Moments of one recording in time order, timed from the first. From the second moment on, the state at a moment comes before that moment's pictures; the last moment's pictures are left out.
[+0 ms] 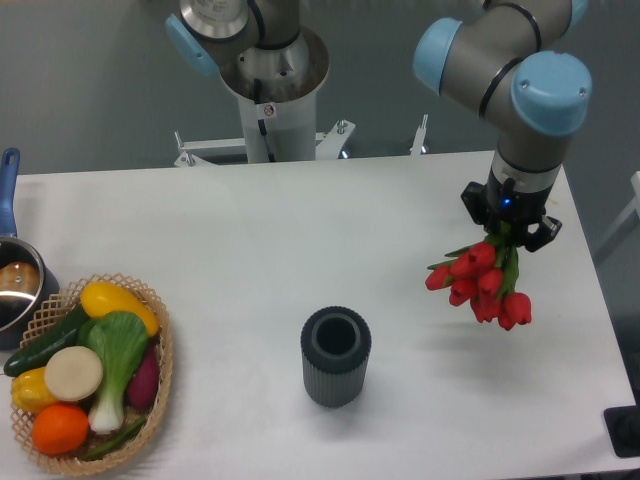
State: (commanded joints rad) arm 2.76 -1.88 -1.49 -1.21 1.58 1.37
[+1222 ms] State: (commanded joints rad) arm 2.78 -1.78 -1.50 -1.13 0.80 1.09
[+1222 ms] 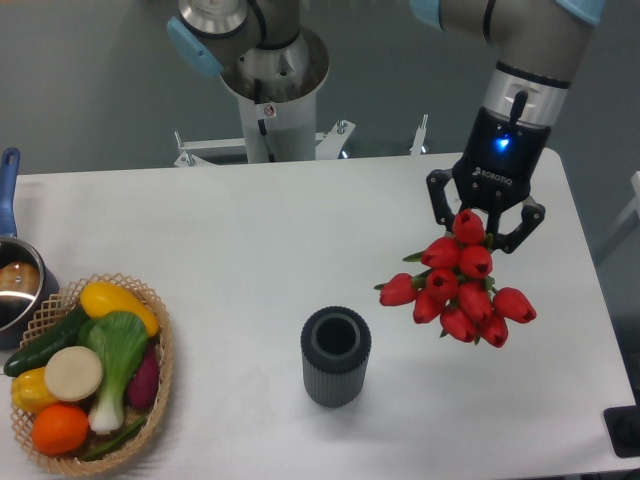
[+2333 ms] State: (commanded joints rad) arm 2.76 -1.87 -1.49 -0.89 0.28 0.96
